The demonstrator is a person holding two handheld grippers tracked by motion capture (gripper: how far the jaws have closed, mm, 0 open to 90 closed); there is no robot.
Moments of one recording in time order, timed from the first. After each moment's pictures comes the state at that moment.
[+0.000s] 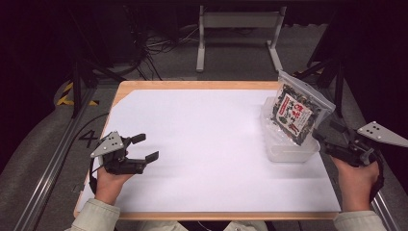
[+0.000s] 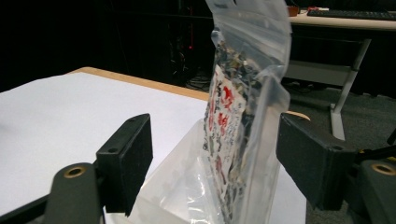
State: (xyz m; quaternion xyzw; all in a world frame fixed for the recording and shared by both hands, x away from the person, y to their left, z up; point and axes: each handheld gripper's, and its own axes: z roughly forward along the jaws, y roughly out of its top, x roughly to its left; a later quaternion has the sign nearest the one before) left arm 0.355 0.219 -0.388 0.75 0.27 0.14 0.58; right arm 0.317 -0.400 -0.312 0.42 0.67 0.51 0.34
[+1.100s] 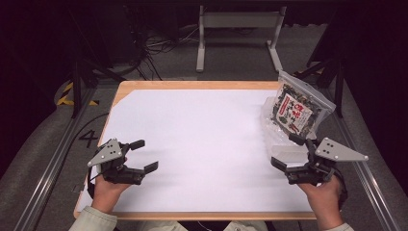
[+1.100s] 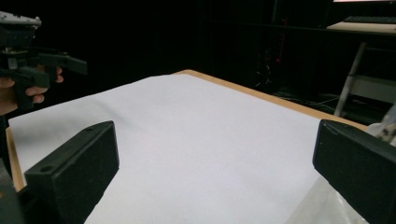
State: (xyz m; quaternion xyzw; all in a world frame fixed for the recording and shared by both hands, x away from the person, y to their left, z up) left arm 0.337 0.220 -0.391 0.76 0.25 0.13 0.59; right arm 0.301 -0.310 -0.337 0.30 0.72 0.58 0.24
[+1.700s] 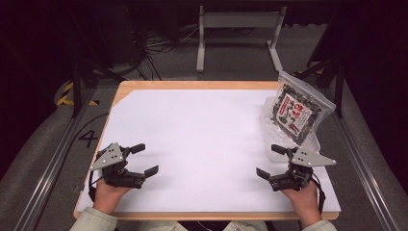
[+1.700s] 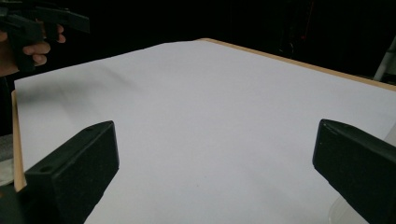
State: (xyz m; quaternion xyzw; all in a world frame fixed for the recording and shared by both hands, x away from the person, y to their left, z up) left arm 0.334 0.220 -0.408 0.76 0.25 0.13 0.58; right arm 0.318 -0.294 -0.402 0.28 0.75 0.56 0.20
